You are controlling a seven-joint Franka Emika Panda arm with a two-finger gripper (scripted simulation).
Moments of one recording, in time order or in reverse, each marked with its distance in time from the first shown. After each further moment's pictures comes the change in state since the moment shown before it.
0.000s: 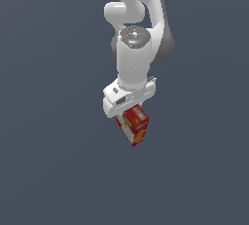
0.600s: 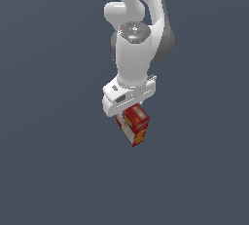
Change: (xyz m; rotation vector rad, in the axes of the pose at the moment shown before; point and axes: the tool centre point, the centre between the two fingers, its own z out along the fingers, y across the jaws) arm 0.002 0.001 -0.009 -0.007 0.014 -0.007
